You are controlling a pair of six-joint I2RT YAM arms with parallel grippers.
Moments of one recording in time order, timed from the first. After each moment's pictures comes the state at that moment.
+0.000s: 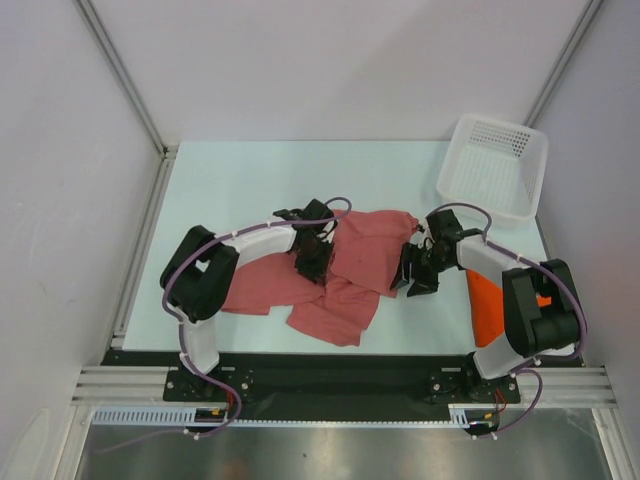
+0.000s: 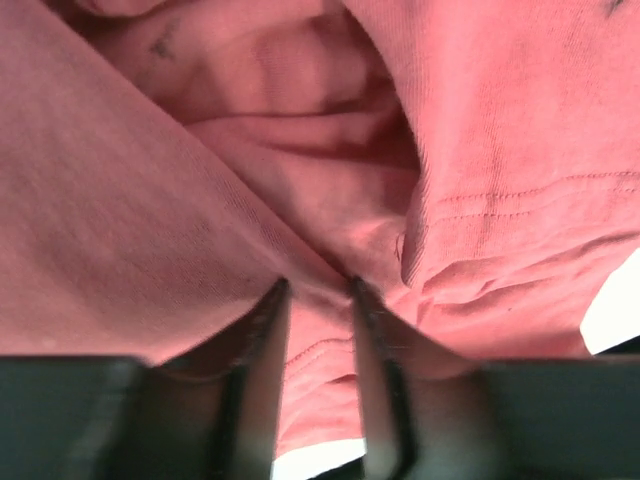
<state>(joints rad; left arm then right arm) -0.66 1.90 1.26 -0.65 0.17 -0.33 0.24 1.53 0.83 -0.57 -0.45 0.40</state>
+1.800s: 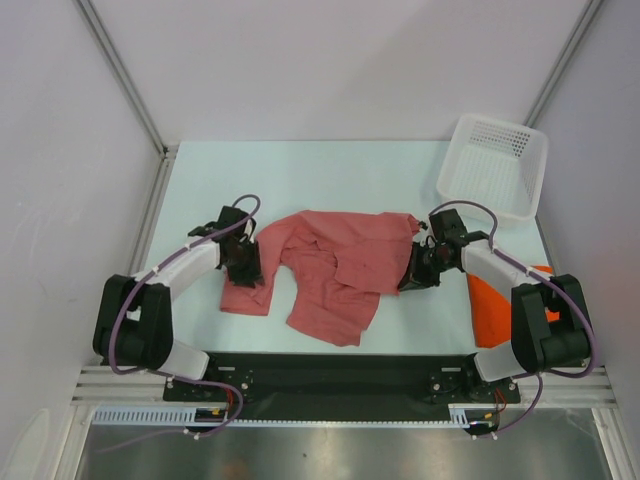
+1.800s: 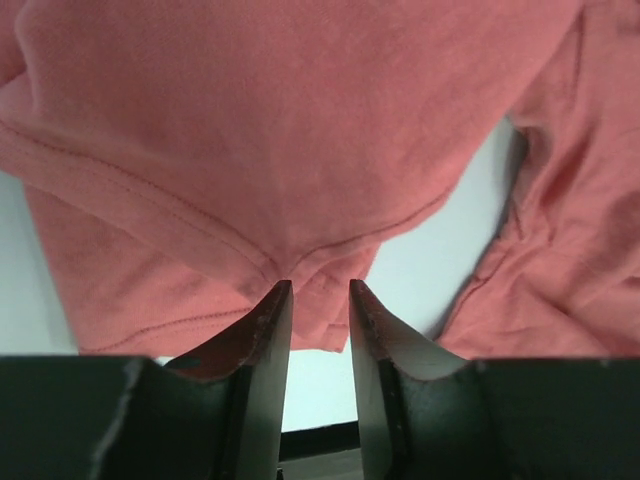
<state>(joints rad) -0.25 1.45 0.86 -0.66 0.13 -0.41 0.25 1.45 0.82 -0.56 -0.43 0.44</state>
